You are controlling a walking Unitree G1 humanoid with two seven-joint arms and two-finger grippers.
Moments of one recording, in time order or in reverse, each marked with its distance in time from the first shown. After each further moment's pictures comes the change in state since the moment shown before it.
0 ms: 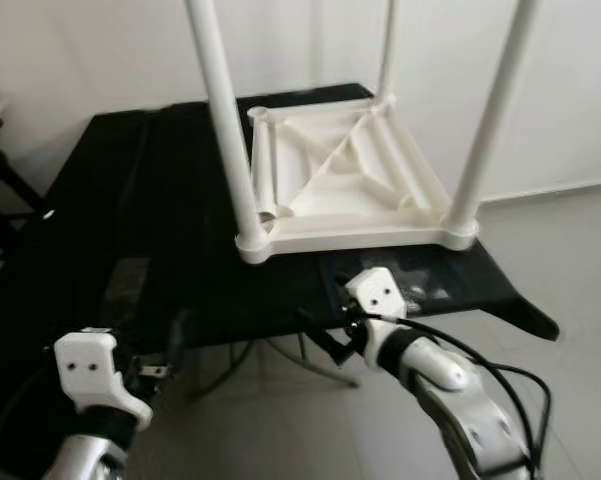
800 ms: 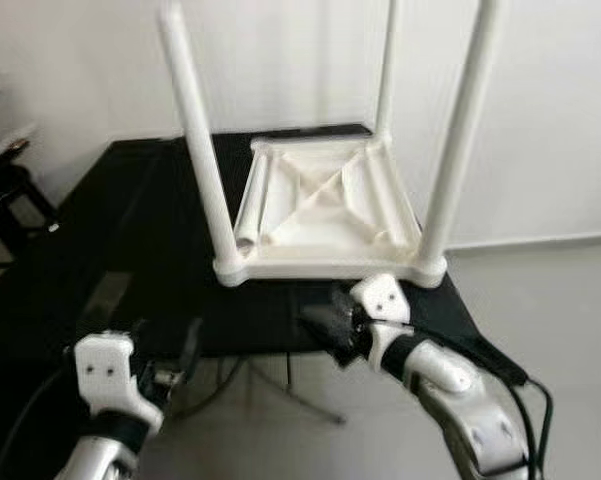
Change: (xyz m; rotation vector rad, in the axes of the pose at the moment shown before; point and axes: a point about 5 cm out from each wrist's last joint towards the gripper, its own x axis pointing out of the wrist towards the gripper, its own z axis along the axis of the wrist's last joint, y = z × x) left arm 0.003 -0.008 -0.005 0.000 0.007 -0.049; right arm 0.001 -0.006 -0.001 -0.009 -0.011 0.012
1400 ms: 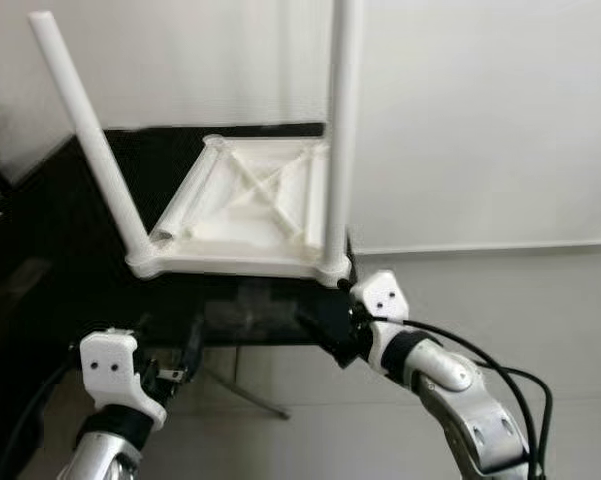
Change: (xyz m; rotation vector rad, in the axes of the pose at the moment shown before) left arm 0.000 0.003 -0.007 -0.004 0.027 0.003; right arm 0.003 0.005 -0.005 0.022 0.015 0.051
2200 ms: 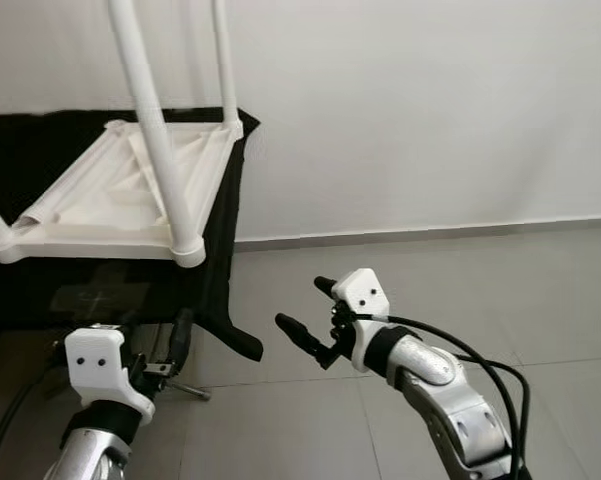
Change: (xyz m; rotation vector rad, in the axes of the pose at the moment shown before) left arm 0.003 -0.001 0.003 -0.001 -0.012 -0.003; right arm 0.002 0.001 0.004 -0.005 -0.010 0.025
